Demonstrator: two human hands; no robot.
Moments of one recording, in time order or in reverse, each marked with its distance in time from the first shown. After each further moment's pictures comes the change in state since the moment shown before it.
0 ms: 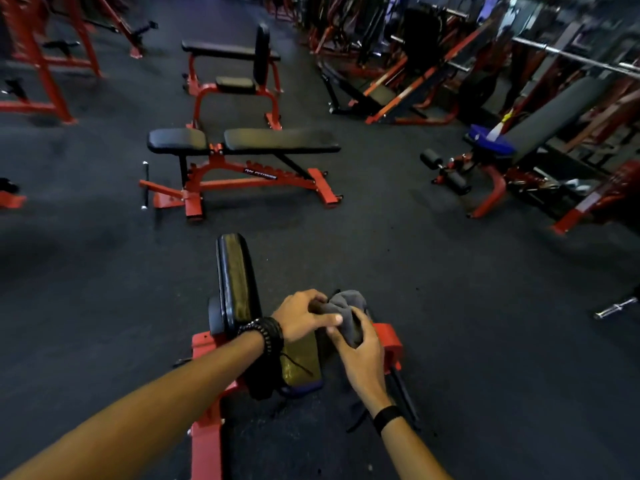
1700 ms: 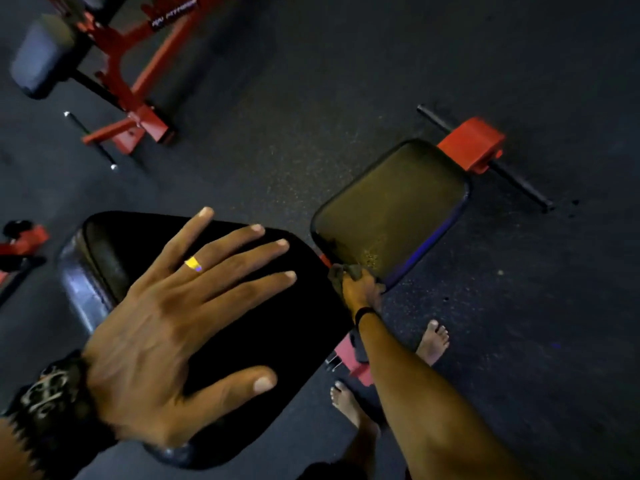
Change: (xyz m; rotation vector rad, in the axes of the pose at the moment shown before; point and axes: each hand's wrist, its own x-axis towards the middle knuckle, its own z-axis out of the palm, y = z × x) left_hand 0.063 -0.040 -0.091 0.824 -0.446 0.636; right_hand 0.073 0.210 0.232 0.195 -0.052 1.207
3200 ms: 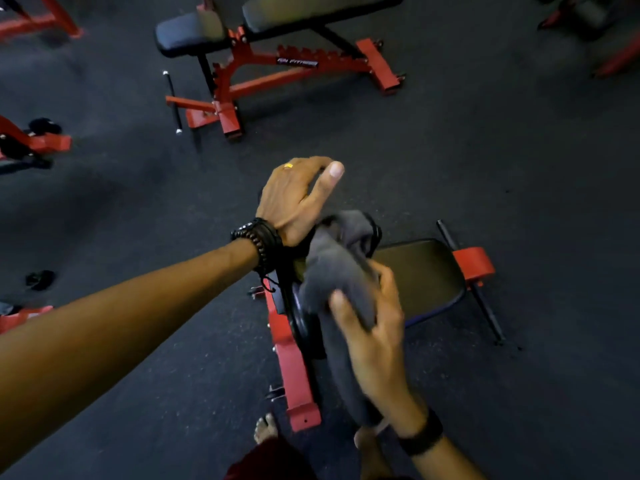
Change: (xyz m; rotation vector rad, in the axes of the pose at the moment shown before) left_hand -0.024 -0.048 -0.011 -0.394 0.858 -0.587; right_hand -0.293 -0.043 -0.054 -0.130 -0.097 -1.360
